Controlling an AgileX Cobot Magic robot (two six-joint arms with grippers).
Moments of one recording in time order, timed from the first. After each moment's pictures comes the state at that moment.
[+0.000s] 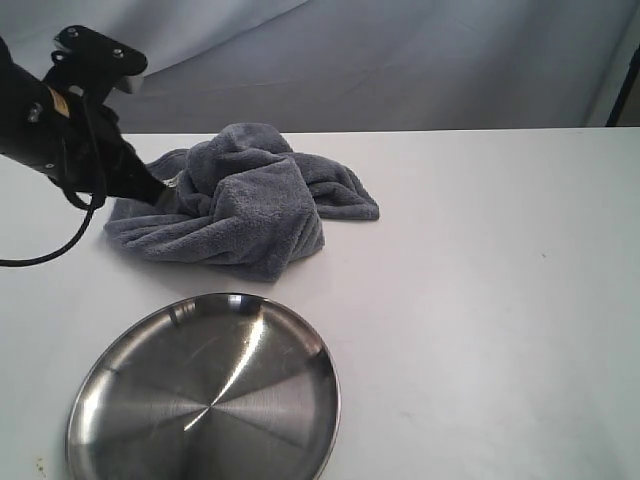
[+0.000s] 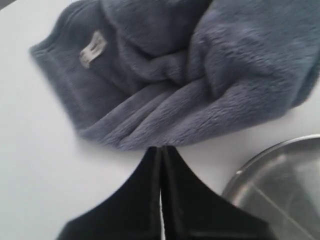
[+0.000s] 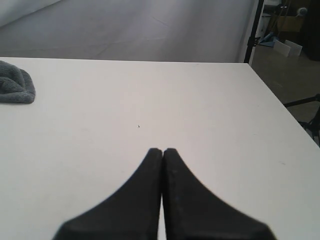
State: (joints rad) left arm -0.34 1.61 -1.13 0.13 0.61 0.13; right arm -0.04 0.01 0.00 -0.14 0.34 0.09
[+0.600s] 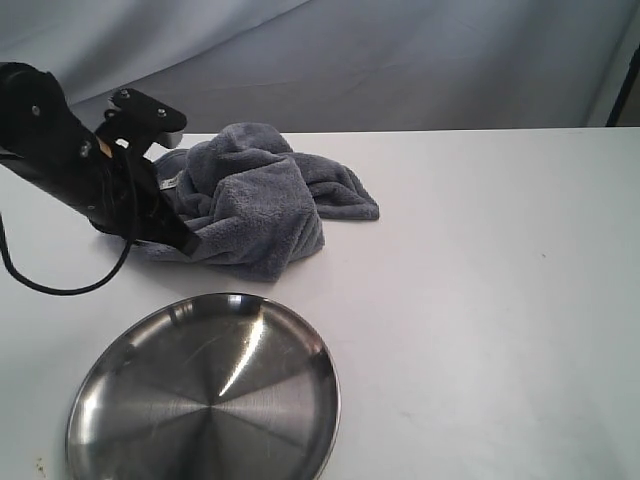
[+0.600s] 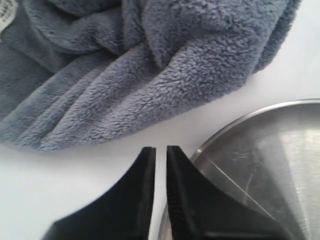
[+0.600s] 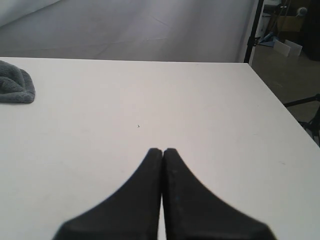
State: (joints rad) left arm -0.34 1.75 -1.12 -0.14 0.61 0.39; right arm -0.04 0.01 0.00 -0.14 0.34 0.09
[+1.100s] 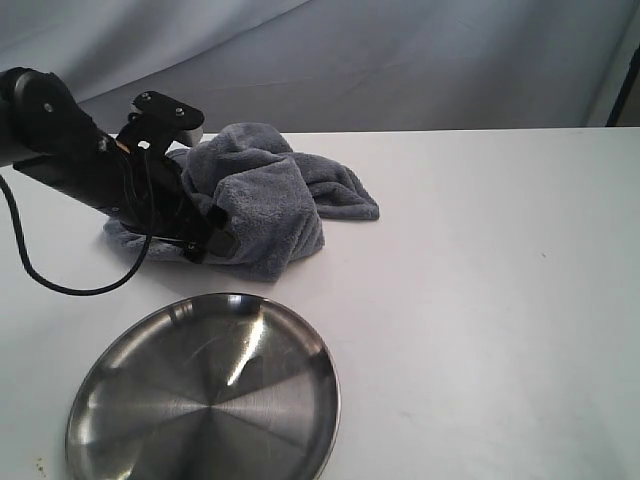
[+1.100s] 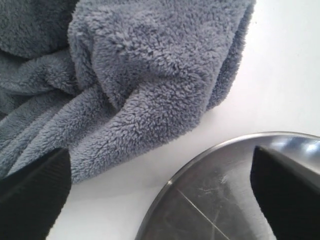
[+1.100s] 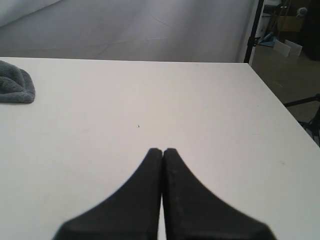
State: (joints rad) left arm -0.34 1.78 -1.12 -0.40 0.54 0.61; right arm -0.04 0.01 0.00 -0.14 0.34 0.09
